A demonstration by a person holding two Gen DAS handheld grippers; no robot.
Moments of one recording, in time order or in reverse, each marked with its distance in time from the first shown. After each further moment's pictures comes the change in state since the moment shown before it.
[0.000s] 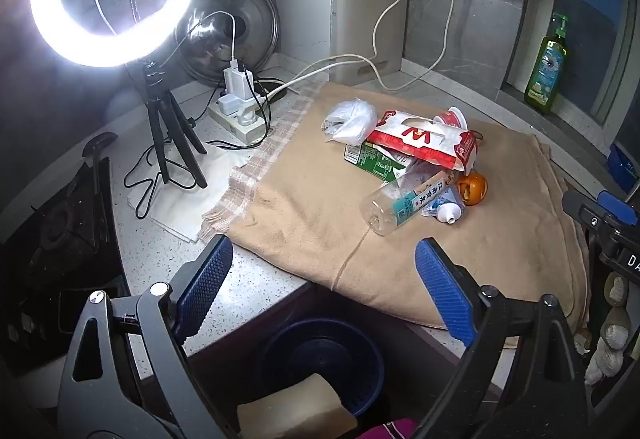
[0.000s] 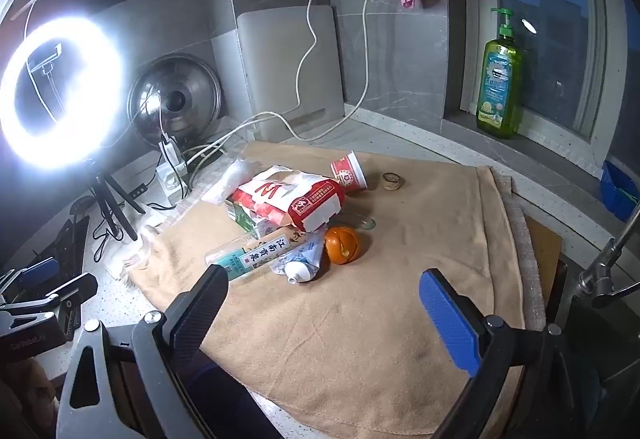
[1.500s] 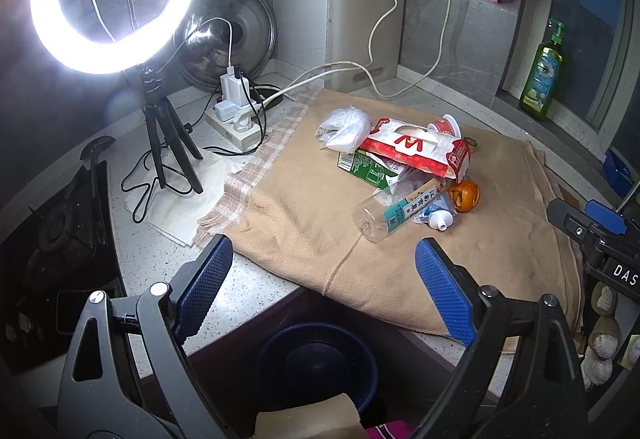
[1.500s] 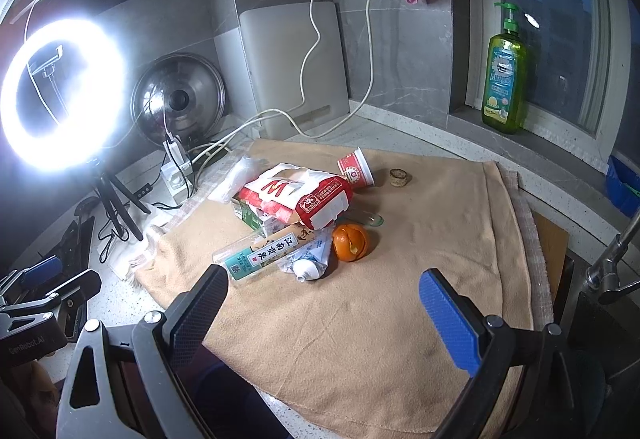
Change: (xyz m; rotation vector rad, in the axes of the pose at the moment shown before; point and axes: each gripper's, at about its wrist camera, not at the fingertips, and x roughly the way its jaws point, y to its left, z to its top) left arm -0.005 -0.002 0.005 -0.008 -0.024 -0.008; right arm 0.004 0.005 0.001 -0.005 0.007 0.017
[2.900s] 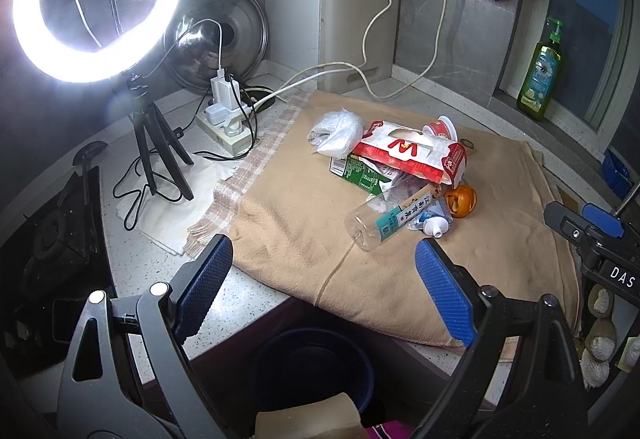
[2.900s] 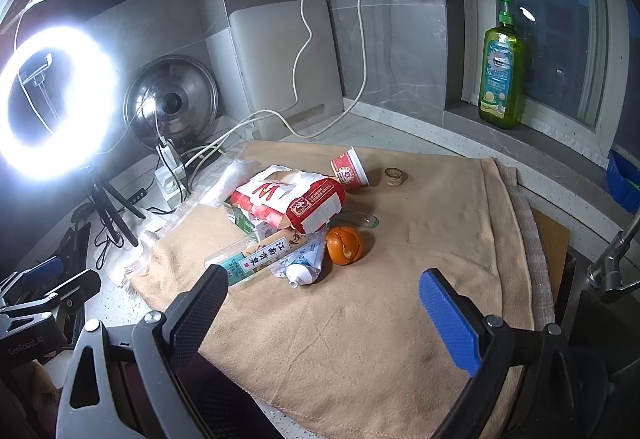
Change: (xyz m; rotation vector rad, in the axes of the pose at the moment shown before) left arm -0.006 -0.011 0.006 0.005 -0.004 0.002; right arm 0.003 -0.006 0.001 0.012 0.003 0.002
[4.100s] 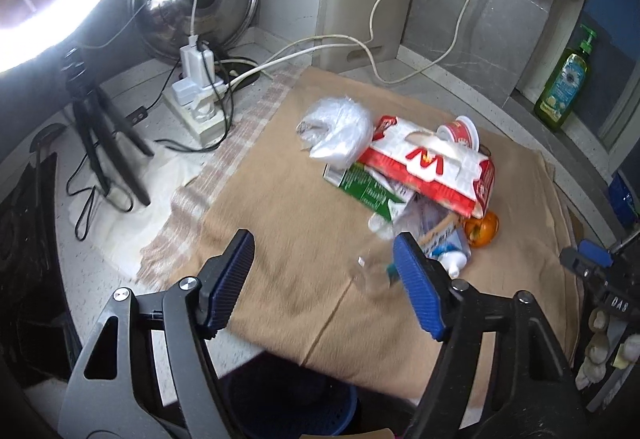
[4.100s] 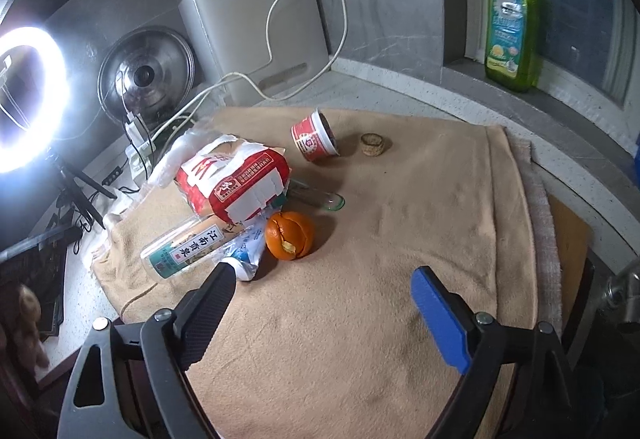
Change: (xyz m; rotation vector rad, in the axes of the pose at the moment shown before) left arm 0.101 0.010 0.045 -0.067 0.119 -0.079; right arm 0.081 -0.074 0.017 0.004 0.158 0.060
